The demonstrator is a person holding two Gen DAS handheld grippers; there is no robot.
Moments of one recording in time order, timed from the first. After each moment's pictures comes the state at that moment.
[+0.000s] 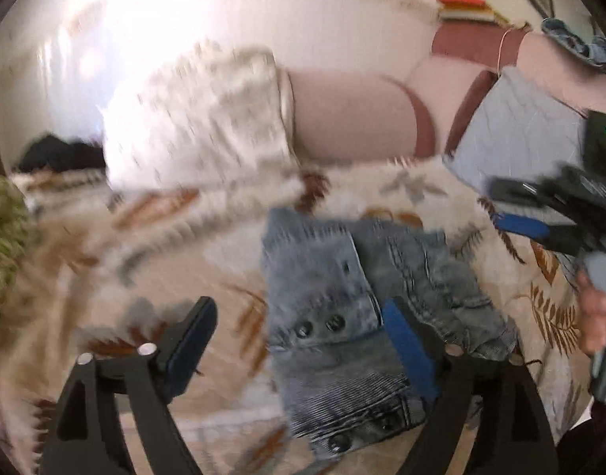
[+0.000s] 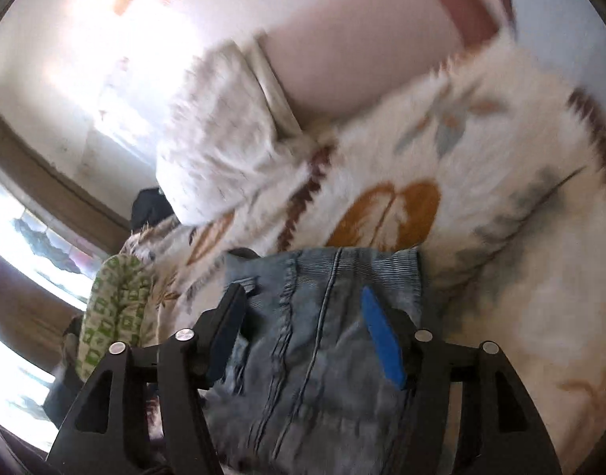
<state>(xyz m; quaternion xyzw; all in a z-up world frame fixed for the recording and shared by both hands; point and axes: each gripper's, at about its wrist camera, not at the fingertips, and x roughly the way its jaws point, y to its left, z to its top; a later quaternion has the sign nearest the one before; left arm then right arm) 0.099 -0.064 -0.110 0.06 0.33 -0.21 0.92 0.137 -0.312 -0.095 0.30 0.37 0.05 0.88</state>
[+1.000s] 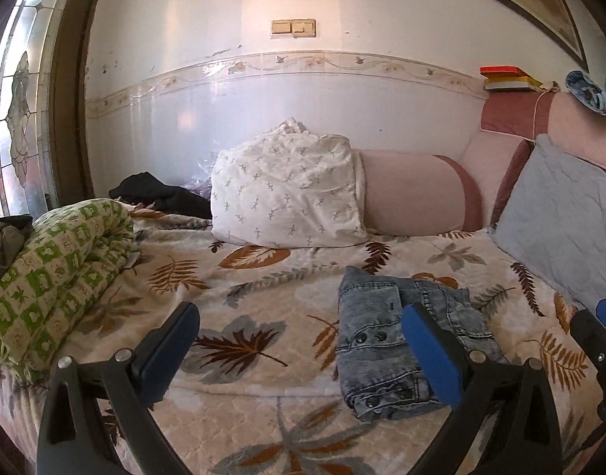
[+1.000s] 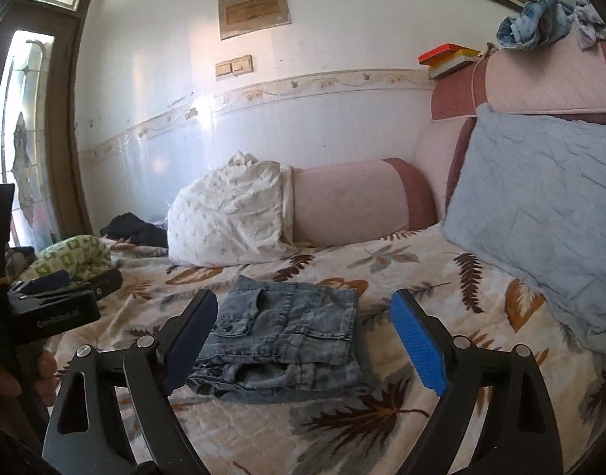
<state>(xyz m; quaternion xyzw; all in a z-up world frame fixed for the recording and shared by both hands) 0.018 -0.013 -0.060 0.02 0.22 -0.08 0.97 -0.062 -0.182 -0.045 0.07 0.14 -0.08 0.98</state>
